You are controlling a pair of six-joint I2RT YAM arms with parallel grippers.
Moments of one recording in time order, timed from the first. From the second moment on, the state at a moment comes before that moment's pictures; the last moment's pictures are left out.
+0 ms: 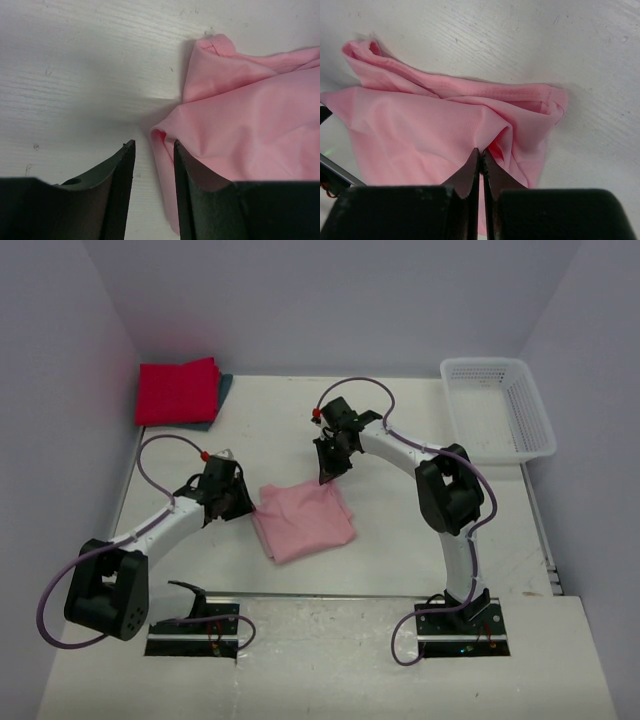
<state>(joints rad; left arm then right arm) -0.29 1.28 0.64 -0.36 -0.02 -0.63 0.61 2.12 1.69 -0.73 -0.28 0.33</state>
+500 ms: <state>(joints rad) -0.29 1.37 0.68 -0.32 0.00 -0.63 0.61 2.12 1.69 -0.73 -0.28 0.33</state>
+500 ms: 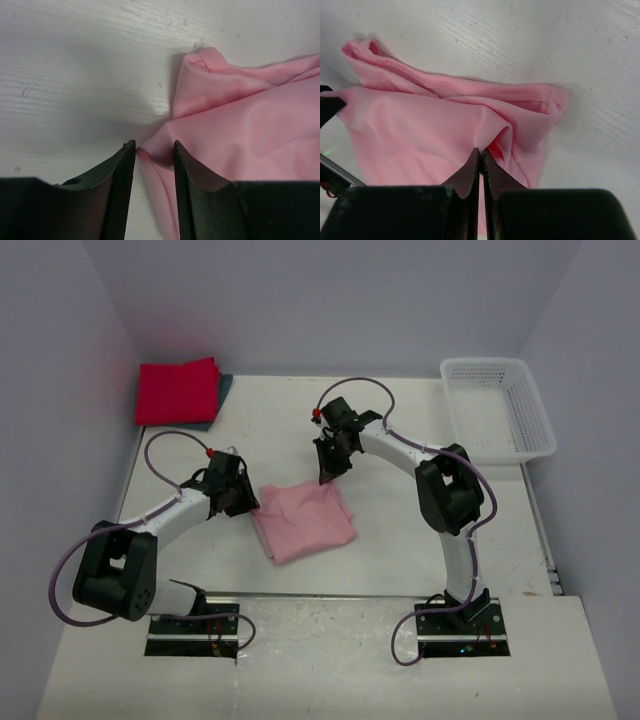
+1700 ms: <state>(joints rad) -0.30 1.17 0.71 -0.31 0.27 -0.56 0.72 1.54 1.30 -0.71 -0.09 0.40</state>
